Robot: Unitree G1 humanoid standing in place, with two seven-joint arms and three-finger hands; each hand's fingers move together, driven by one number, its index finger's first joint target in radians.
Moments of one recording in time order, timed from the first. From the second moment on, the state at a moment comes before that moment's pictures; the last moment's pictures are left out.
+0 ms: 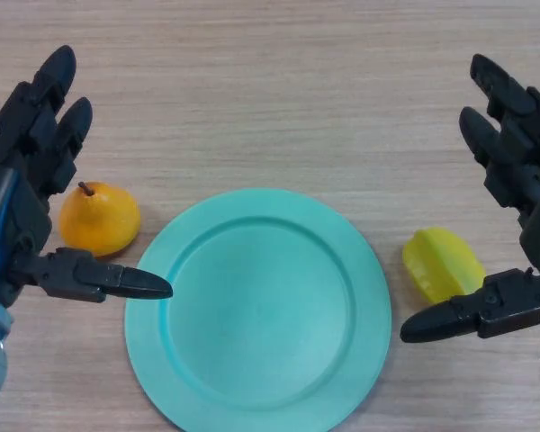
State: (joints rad) left arm -0.04 0.28 0.22 -0.47 -0.21 0.24 -0.22; right arm 0.00 -0.22 -0.02 -0.79 0.07 0.54 0.18
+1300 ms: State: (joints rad) left arm 0.00 0.28 0.26 -0.54 -0.21 0.28 -0.27; right arm -0.01 -0.22 -0.02 -0.13 -0.21 0.10 0.12
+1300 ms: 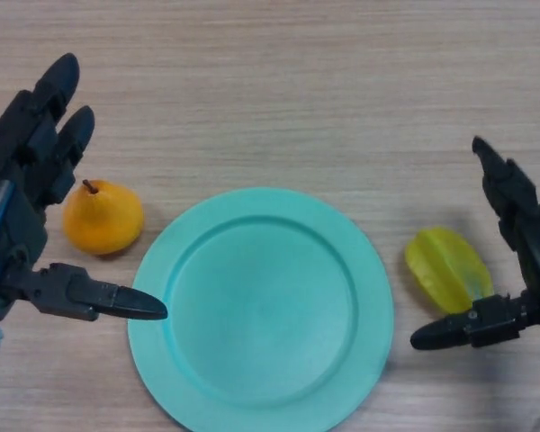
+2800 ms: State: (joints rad) left arm -0.01 0.29 0.27 -0.49 -0.30 0.26 -0.27; right arm -0.04 -0.19 0.34 -0.23 -0.31 0.18 0.08
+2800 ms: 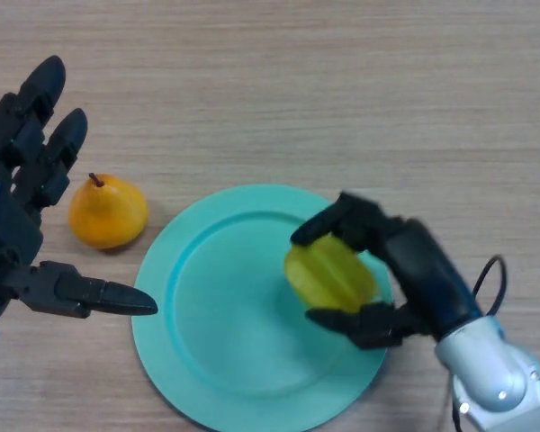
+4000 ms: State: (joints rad) left arm -0.04 0.31 0.22 -0.41 -0.28 0.23 -0.28; right arm 0.02 -0.20 -0.03 -0.65 -0.03 0.34 0.10
